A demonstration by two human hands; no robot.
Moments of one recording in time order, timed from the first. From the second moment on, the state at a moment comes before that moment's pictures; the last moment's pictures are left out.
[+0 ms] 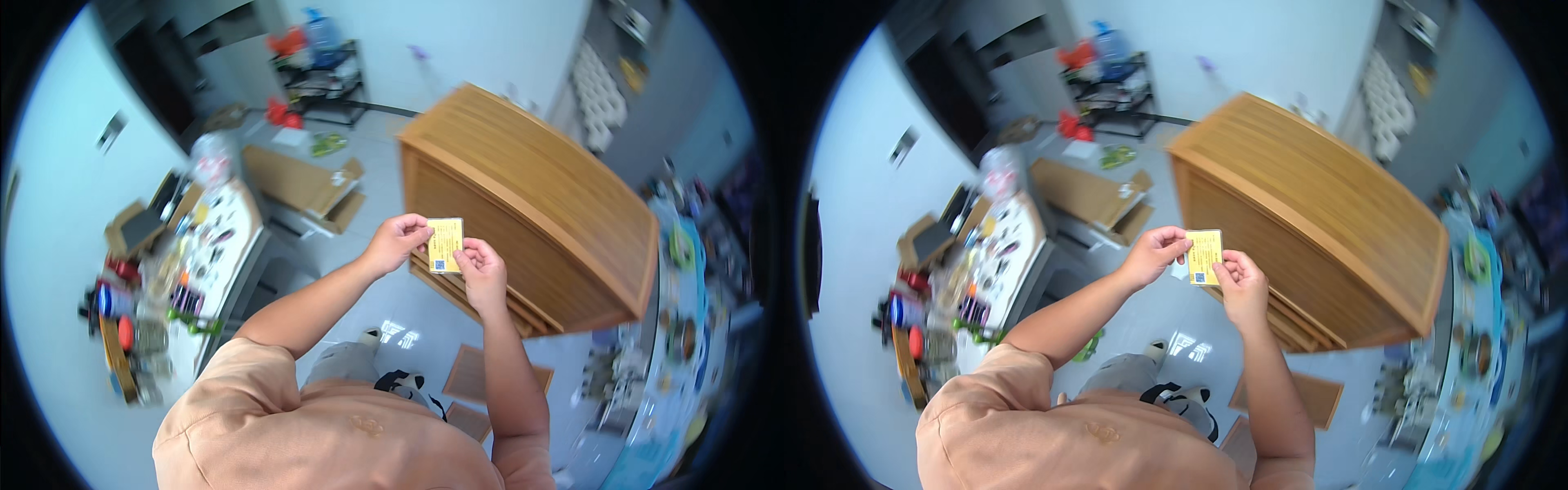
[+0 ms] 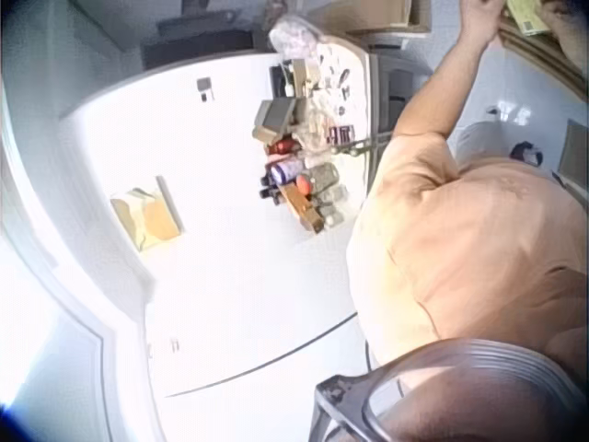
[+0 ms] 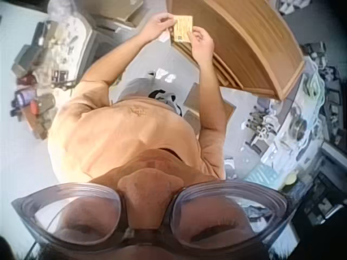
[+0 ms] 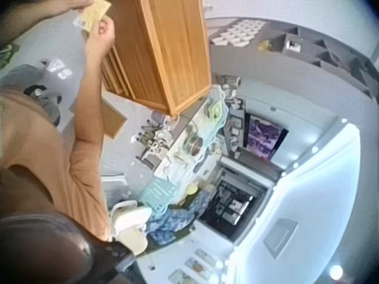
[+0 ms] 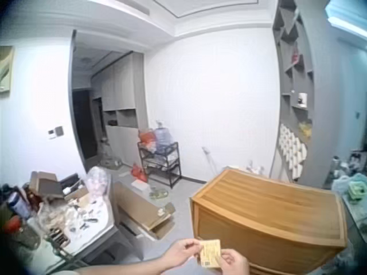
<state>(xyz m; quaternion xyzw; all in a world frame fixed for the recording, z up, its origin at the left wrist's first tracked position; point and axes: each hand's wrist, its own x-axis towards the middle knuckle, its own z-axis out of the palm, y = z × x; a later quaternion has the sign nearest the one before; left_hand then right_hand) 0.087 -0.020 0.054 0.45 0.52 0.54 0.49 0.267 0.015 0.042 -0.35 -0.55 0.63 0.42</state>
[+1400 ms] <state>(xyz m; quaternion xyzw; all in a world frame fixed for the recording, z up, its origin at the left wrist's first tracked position) -0.343 -0.460 0.053 0.02 0.86 0.50 0.10 -0.399 -0.218 -0.128 0.15 -0.98 -0.03 -0.10</state>
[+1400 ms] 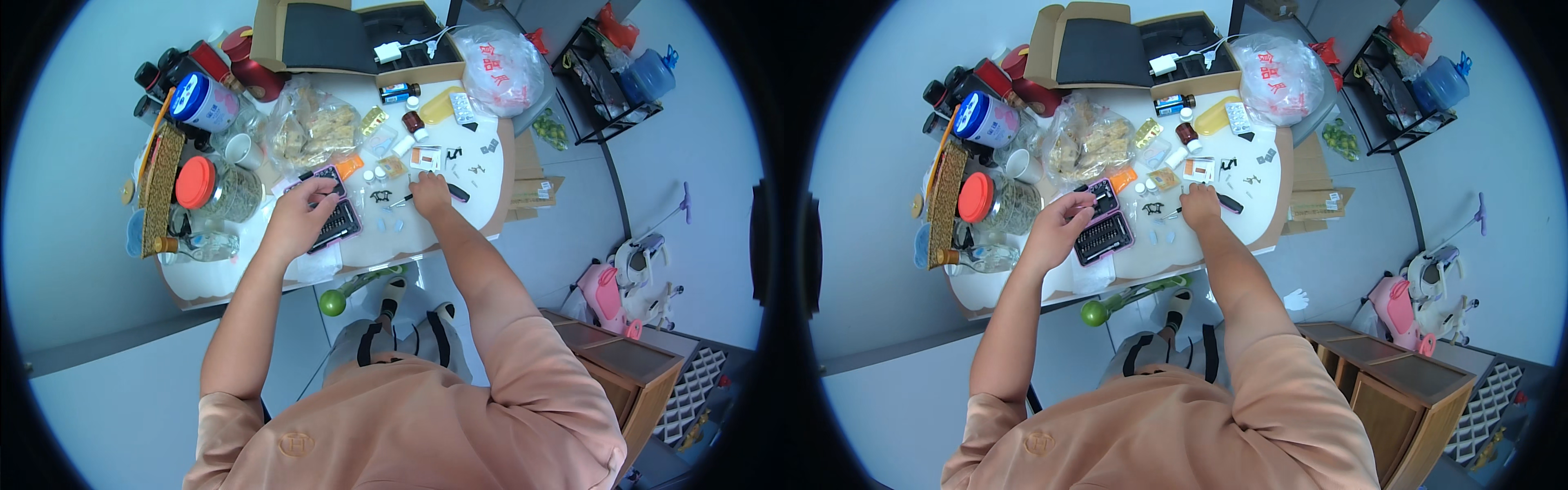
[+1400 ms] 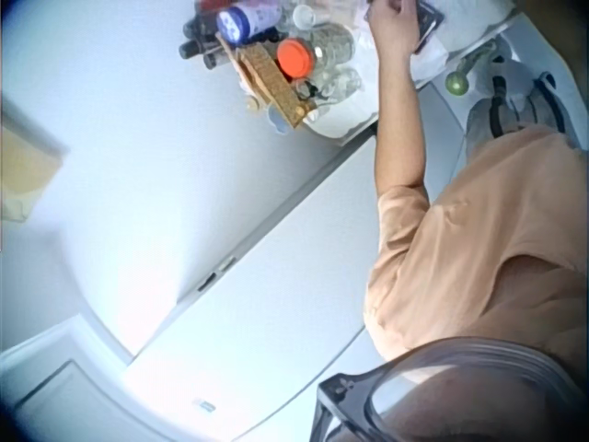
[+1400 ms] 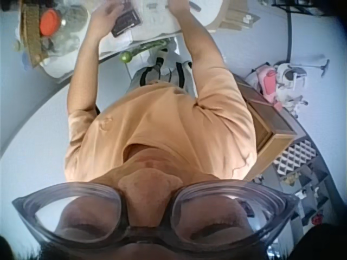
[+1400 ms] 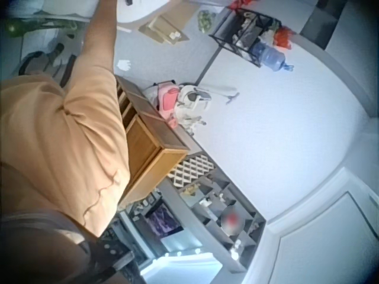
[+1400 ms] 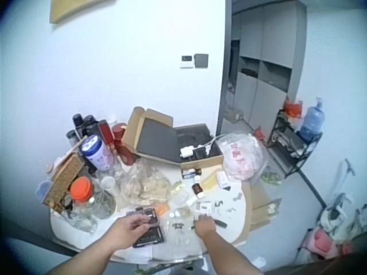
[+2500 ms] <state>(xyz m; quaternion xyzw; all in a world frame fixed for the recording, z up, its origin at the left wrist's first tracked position) 0.215 0.054 -0.139 0.38 0.59 0.24 0.67 0.509 -0.048 -0.084 -0.74 -0.36 0.22 0.51</state>
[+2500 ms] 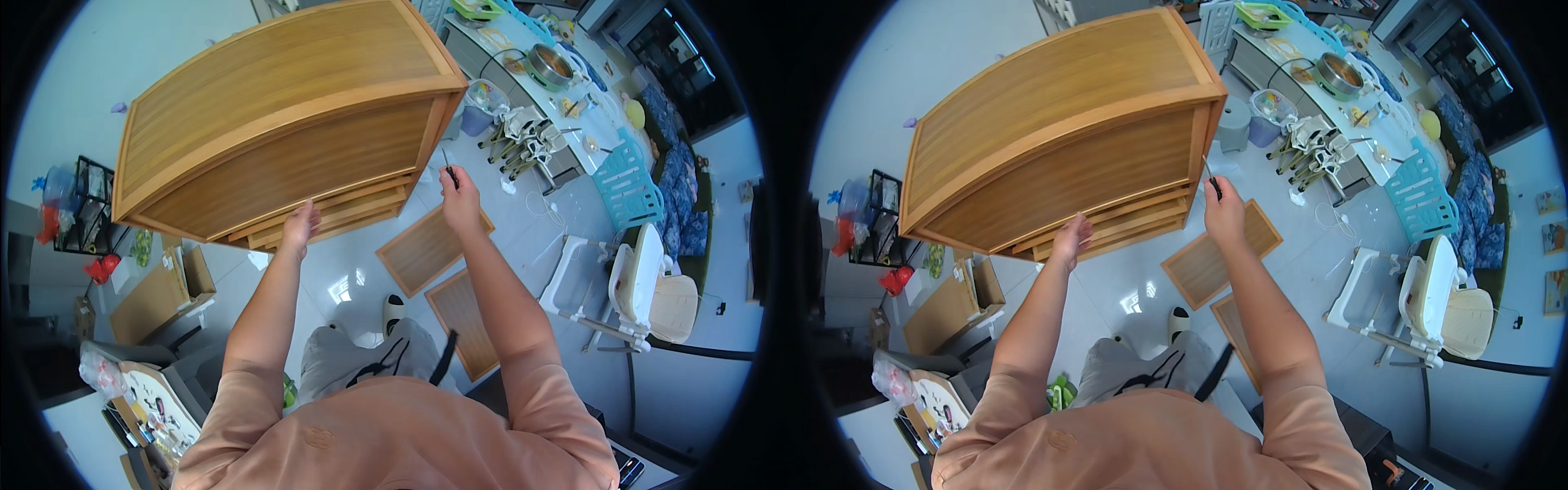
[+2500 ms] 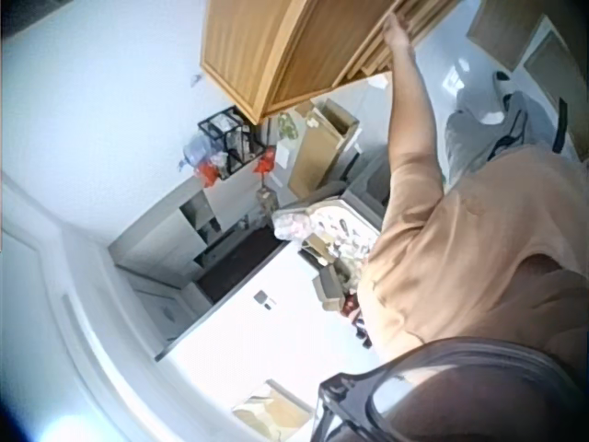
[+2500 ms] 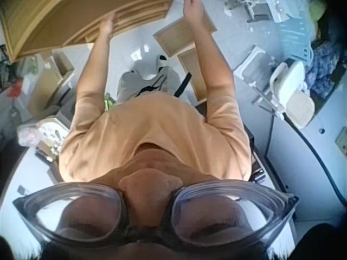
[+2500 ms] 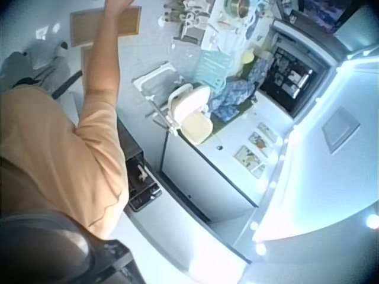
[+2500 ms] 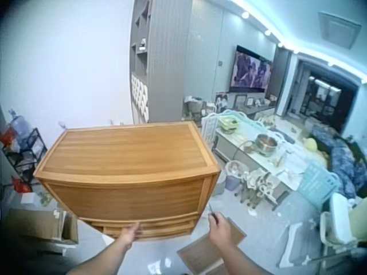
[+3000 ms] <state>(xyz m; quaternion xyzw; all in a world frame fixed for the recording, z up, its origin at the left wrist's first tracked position) 0.324 0.086 -0.246 0.35 0.31 0.43 0.77 0.553 0.014 -0.078 -0.63 -0.50 -0.08 0.59</state>
